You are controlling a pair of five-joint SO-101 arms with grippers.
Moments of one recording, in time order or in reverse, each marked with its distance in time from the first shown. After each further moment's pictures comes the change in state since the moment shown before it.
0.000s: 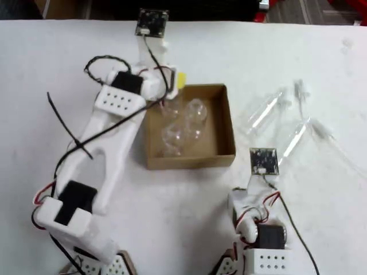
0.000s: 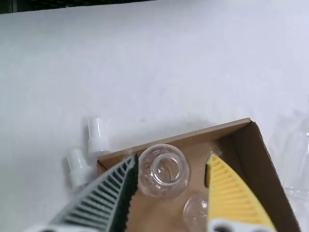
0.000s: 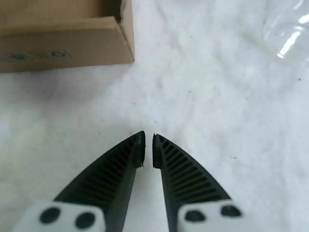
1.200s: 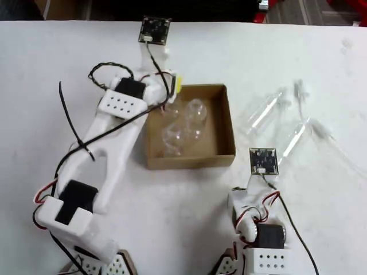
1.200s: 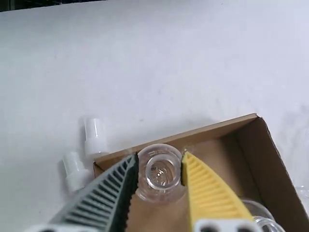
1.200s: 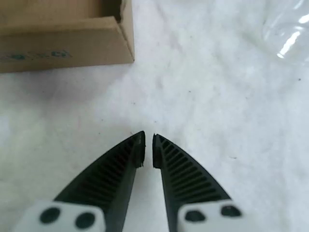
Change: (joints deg) left arm 0.0 0.1 5.9 -6.8 -1.1; right arm 0.0 0.0 0.0 0.0 0.0
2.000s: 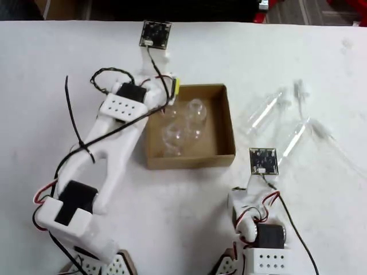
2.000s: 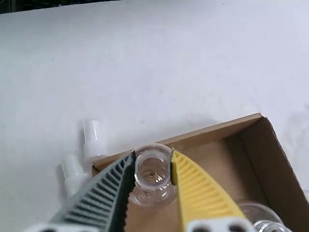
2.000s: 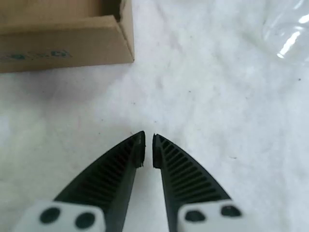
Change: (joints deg) left arm 0.0 -0.1 4.6 -5.9 0.0; right arm 0.0 0.0 0.0 0.0 0.0
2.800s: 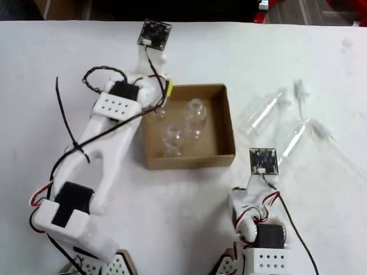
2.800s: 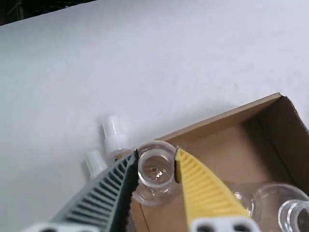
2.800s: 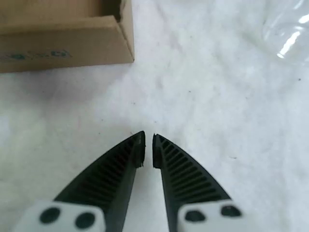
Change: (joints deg) left arm -2.2 -1.5 0.0 2.9 -7.8; right arm 0.0 0.0 0.0 0.0 0.0
